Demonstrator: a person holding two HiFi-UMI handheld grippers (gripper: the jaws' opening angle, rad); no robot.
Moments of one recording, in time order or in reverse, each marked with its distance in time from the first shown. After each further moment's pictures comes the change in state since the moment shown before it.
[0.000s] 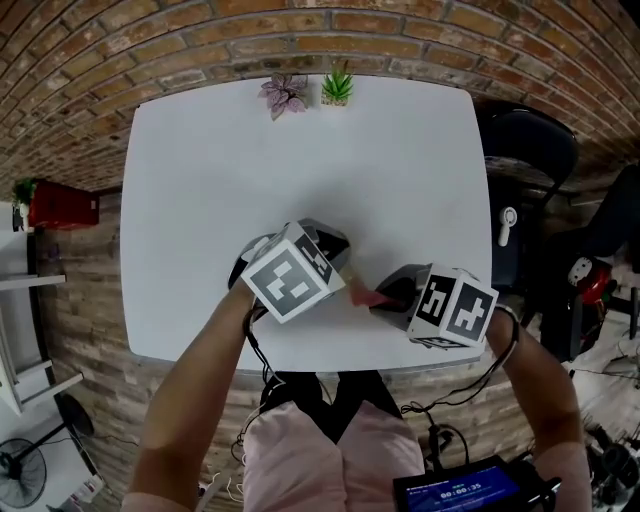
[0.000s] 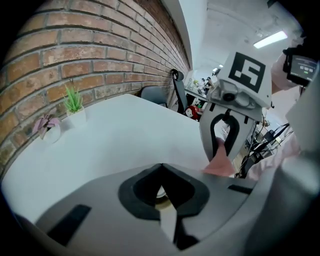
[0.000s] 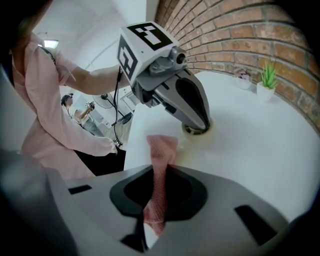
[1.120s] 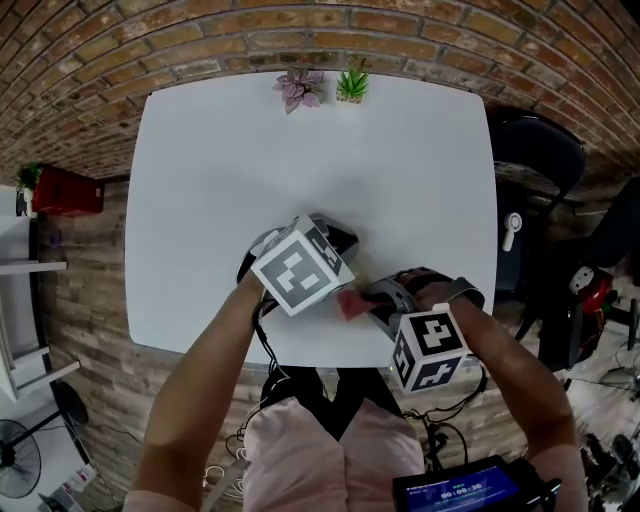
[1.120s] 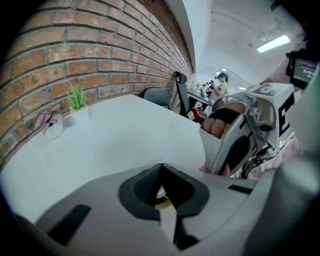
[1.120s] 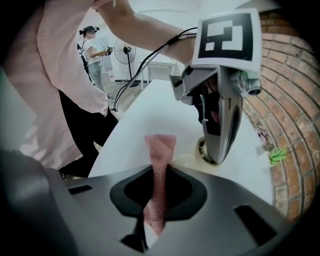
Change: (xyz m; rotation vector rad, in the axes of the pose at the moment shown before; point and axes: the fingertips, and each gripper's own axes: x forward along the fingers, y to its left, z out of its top) left arm -0.001 0.001 -0.002 -0.044 -0.016 0.005; right arm 0.025 0.005 0.004 -0.584 0.193 -0.282
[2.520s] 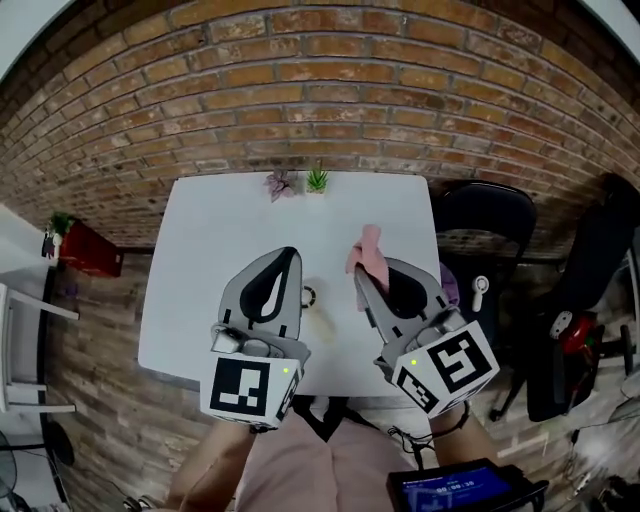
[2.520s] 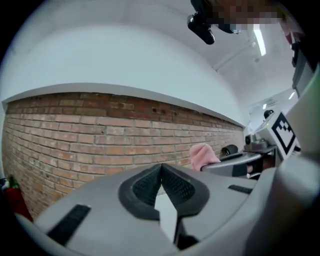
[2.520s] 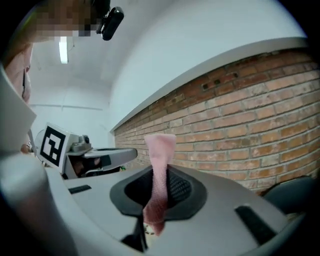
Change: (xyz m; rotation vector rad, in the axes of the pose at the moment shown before) left arm -0.245 -0.079 0.151 -0.102 -0.939 0.809; right arm -0.282 -0.092 0.036 0.782 -0.959 -0.738
